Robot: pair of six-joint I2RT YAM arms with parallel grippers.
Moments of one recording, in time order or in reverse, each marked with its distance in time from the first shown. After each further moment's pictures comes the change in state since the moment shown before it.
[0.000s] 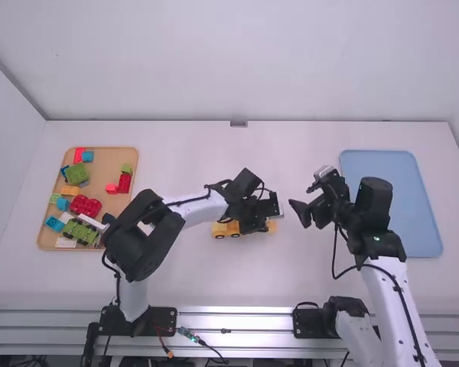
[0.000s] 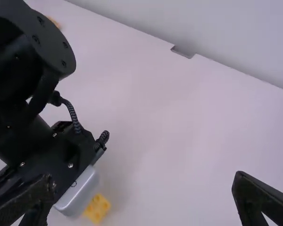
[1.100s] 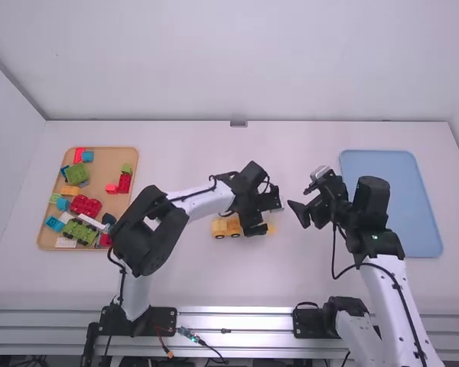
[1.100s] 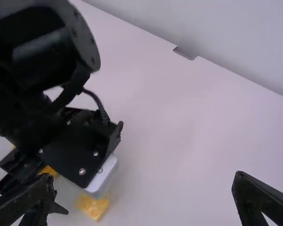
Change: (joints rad) left arm 0.000 0.052 0.178 -0.242 -0.151 -0.025; right arm 0.016 0.018 0.000 0.010 0.018 -0.054
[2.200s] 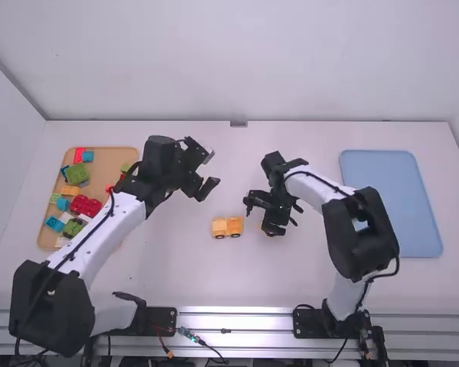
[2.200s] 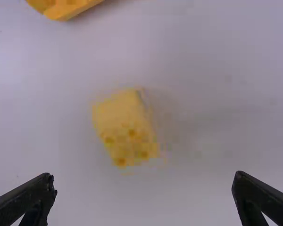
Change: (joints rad) left arm 0.428 -0.635 -0.357 0.243 0.032 -0.237; right arm 0.465 0.945 0.550 -0.579 0.487 -0.469
